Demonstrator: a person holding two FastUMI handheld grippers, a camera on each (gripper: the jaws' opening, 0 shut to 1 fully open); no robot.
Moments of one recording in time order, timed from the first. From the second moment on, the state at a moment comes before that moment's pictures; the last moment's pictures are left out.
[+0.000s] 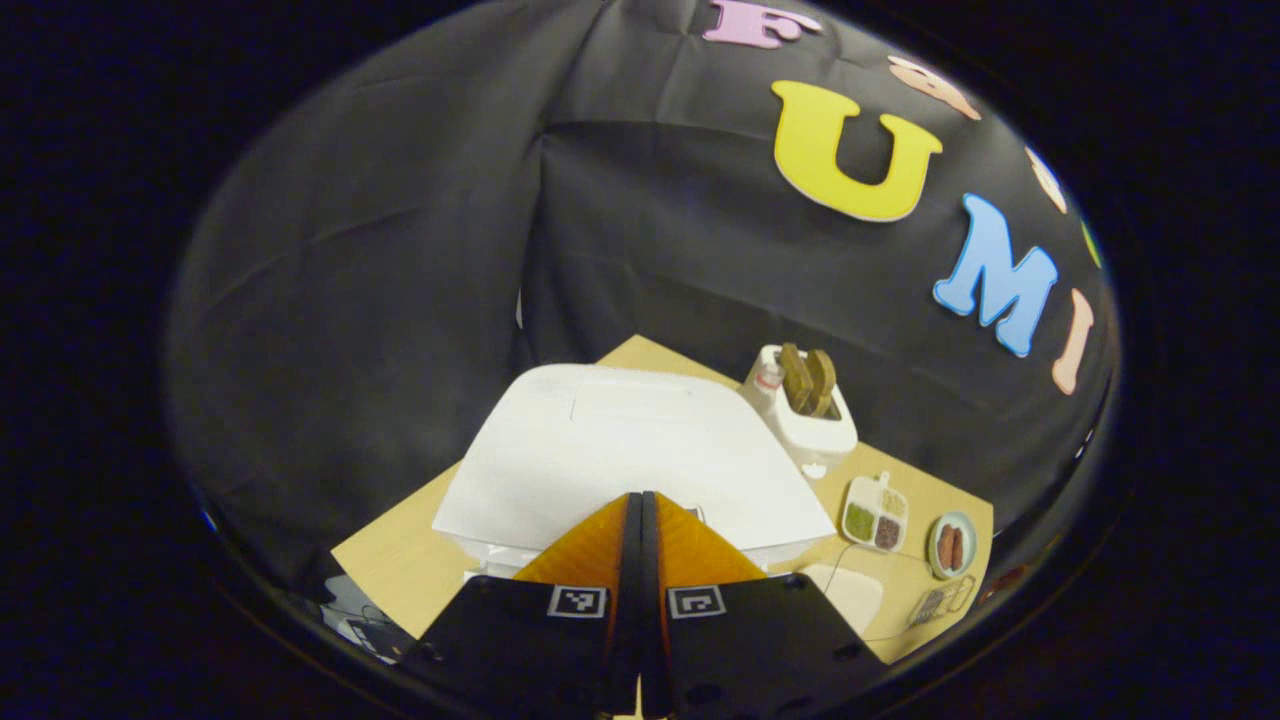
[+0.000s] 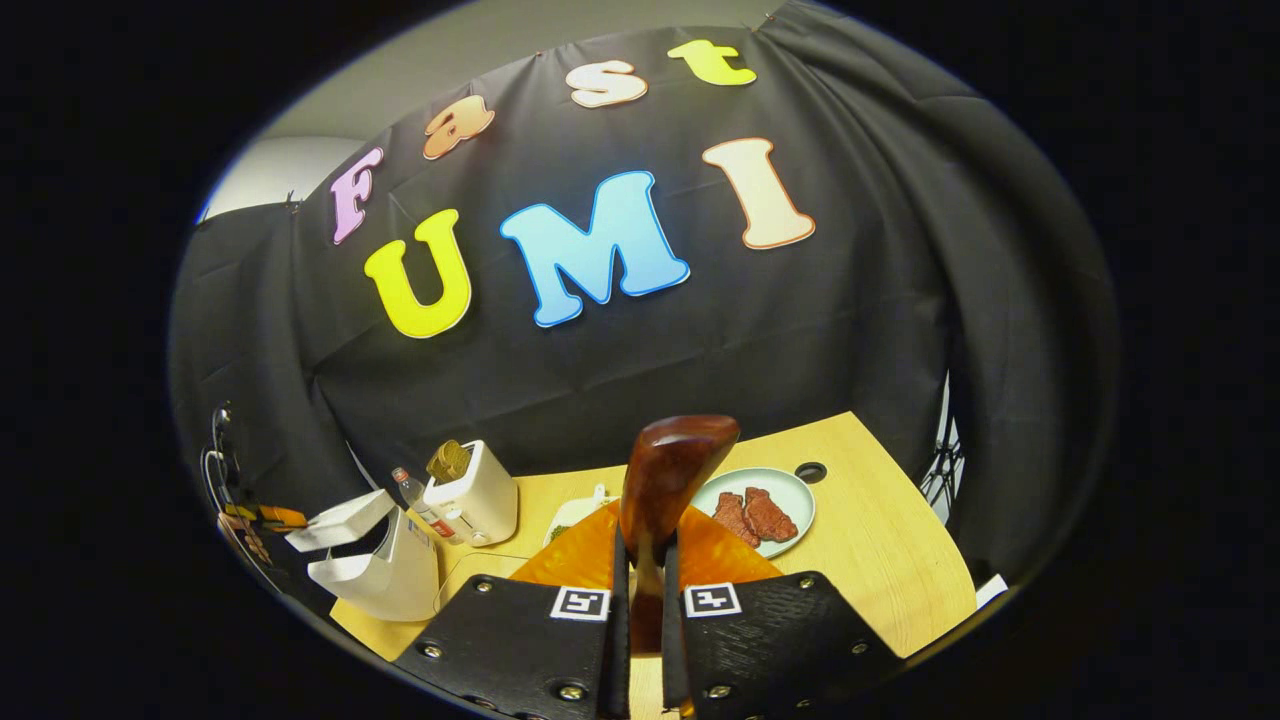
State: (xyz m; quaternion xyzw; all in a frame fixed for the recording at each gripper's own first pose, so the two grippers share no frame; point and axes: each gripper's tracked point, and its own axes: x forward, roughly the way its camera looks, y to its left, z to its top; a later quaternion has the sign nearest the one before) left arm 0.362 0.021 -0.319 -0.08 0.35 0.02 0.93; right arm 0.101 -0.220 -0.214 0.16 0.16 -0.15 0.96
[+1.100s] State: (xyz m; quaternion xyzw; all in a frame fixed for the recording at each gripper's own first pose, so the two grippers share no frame) left arm 0.214 0.037 -0.140 -0.04 0.13 -0.04 0.99; right arm 0.112 -0.202 -0.214 0.13 0.17 -0.18 0.96
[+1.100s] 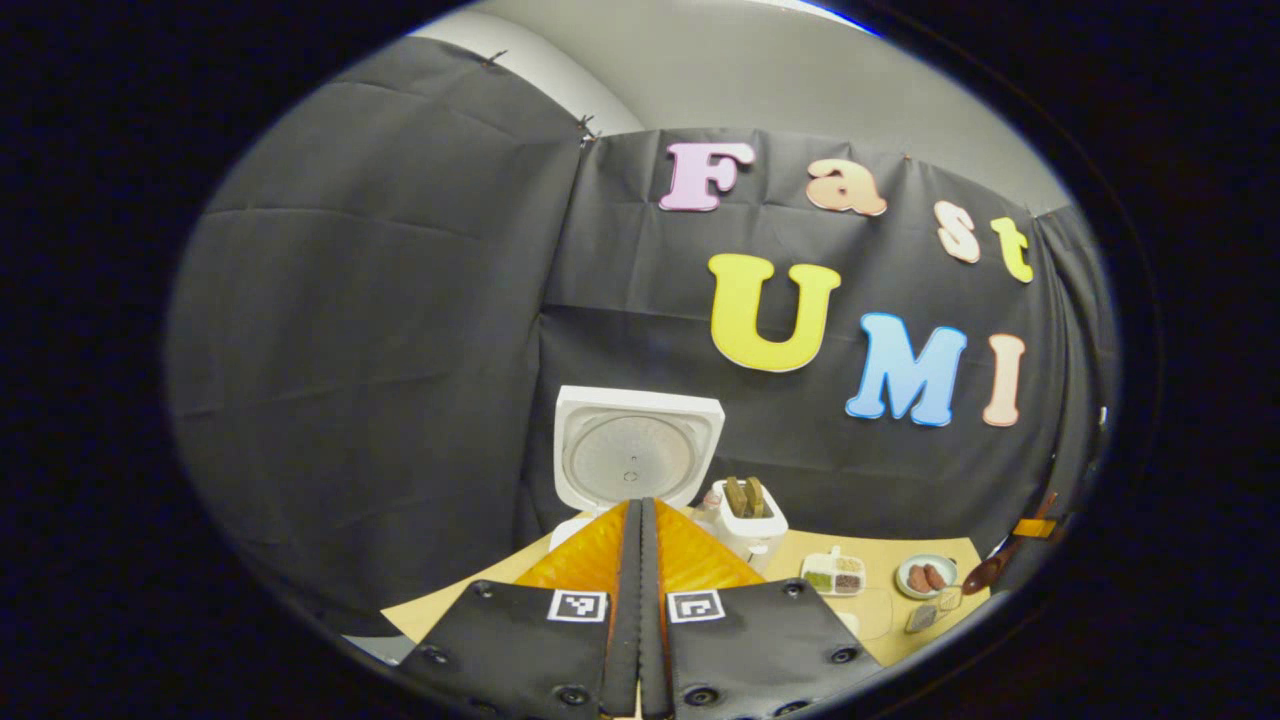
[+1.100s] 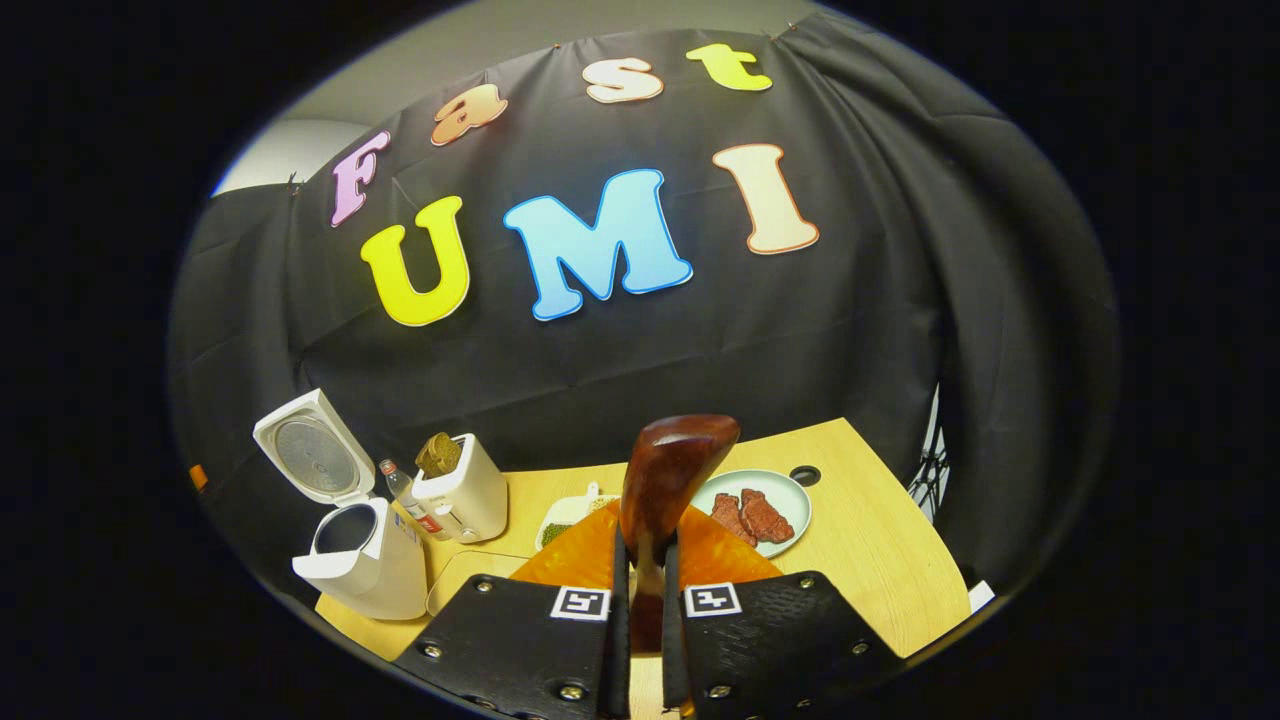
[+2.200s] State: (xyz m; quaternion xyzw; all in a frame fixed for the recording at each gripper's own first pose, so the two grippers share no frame) left arm 0.145 0.058 -0.116 0.00 0.09 -0.05 0.99; right arm 0.211 -0.062 -0.268 0.11 0.23 -0.09 0.96
